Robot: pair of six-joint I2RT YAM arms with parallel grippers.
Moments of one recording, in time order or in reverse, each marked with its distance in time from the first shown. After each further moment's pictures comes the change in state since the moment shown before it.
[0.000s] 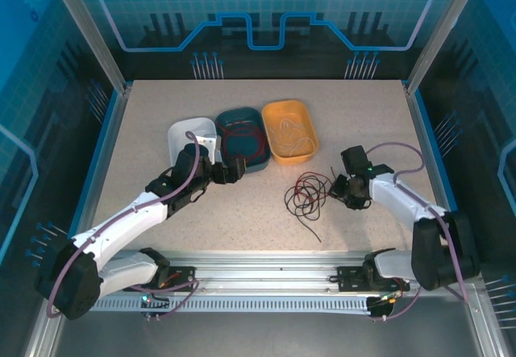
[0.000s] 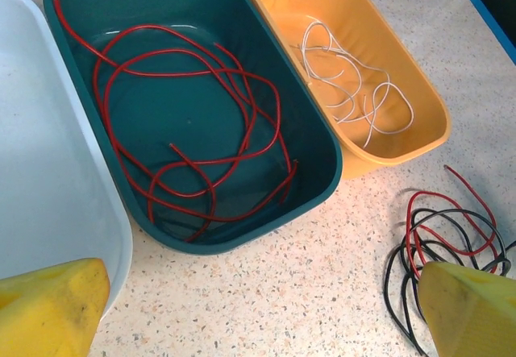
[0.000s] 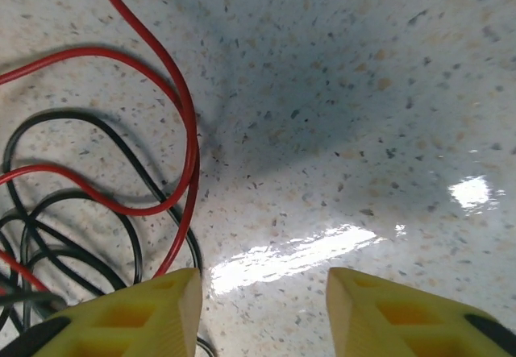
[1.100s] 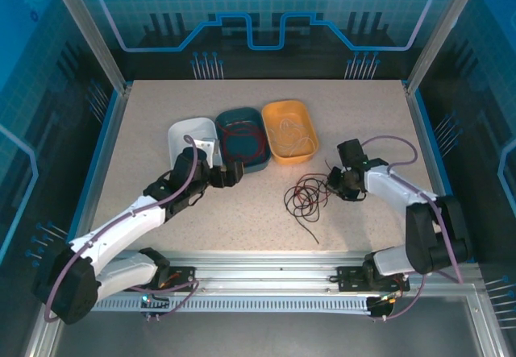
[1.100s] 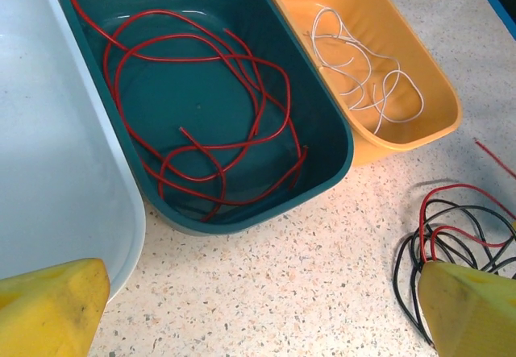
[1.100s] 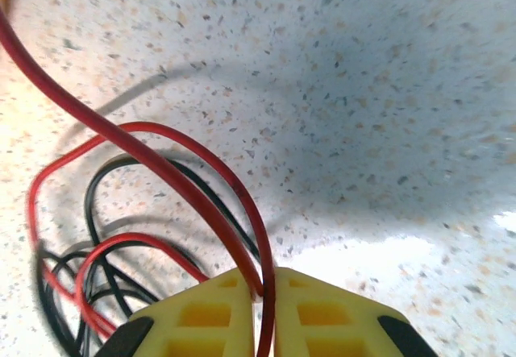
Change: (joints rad) left arm 0.000 -0.042 -0.037 -0.016 -0.008 0.000; right arm 0.002 0.060 0.048 0.085 -0.043 -0.016
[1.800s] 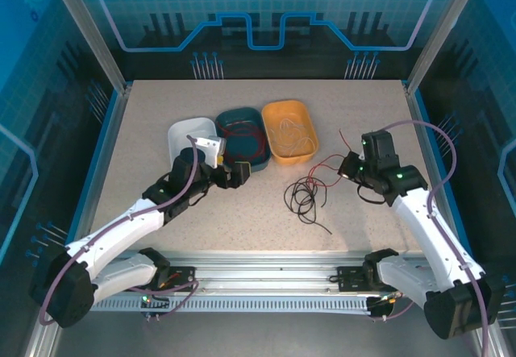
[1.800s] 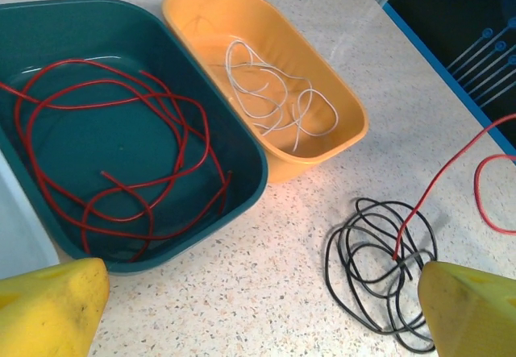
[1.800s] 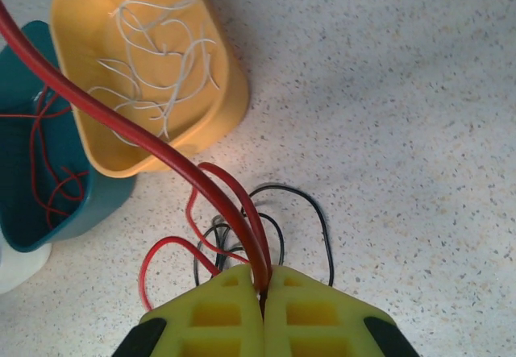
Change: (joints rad) left arm -0.035 -0.024 -0.003 0.106 0.110 0.061; right arm 0.005 -0.398 0.157 -0.183 0.055 -0.113
